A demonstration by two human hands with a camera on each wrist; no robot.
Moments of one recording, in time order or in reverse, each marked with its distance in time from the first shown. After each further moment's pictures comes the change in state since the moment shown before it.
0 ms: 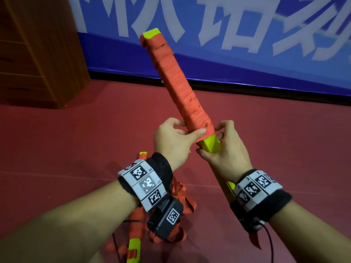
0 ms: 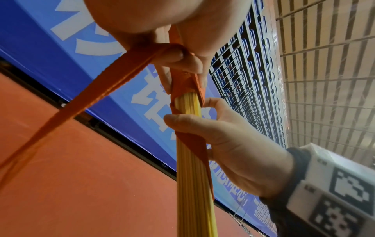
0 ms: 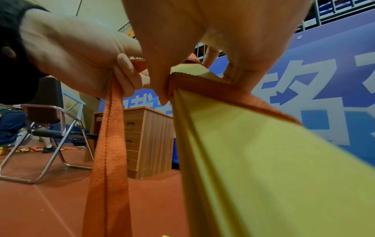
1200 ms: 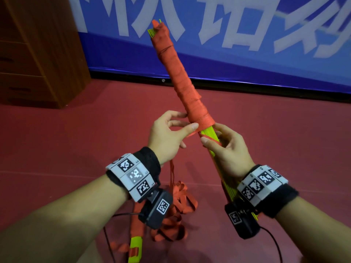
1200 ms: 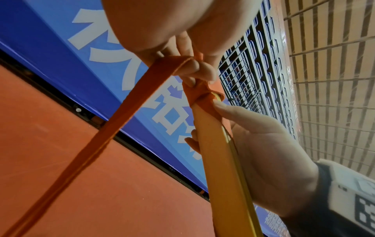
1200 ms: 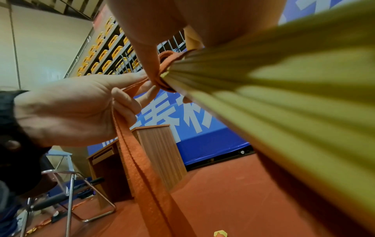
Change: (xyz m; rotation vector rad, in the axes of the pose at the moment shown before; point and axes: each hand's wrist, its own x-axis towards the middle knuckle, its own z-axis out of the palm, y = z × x) left_hand 0.013 -0.006 -0.018 -0.115 -0.114 0.035; right_hand -0.002 -0.007 -0.001 0.731 -0.080 0.047
